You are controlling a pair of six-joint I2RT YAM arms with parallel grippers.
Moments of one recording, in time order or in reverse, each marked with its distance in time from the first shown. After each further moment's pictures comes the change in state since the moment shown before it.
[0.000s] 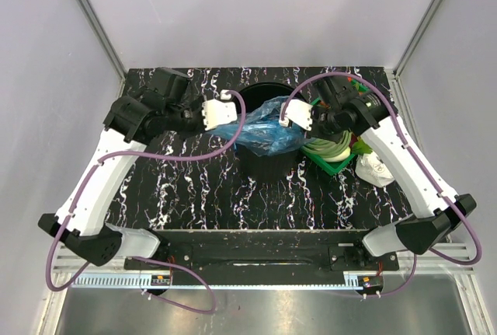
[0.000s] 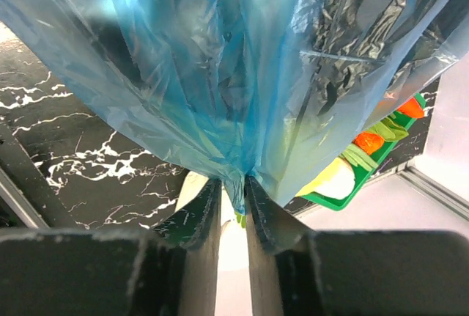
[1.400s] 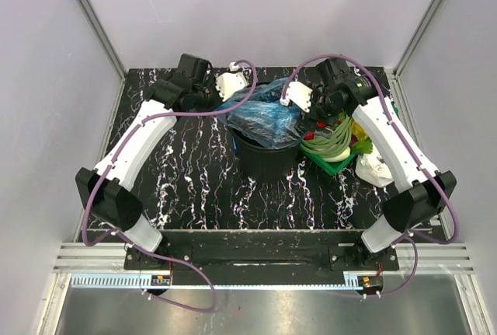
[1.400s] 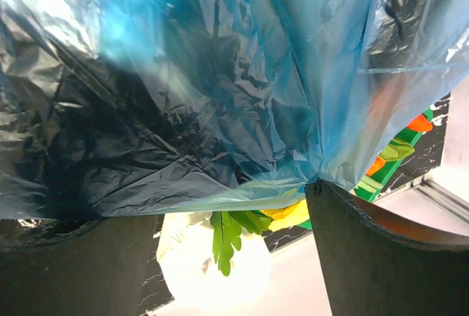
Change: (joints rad) left arm 0.099 0.271 -0.058 0.386 -0.095 -0.185; right arm -0.132 0.161 0.048 0.122 -0.084 -0.026
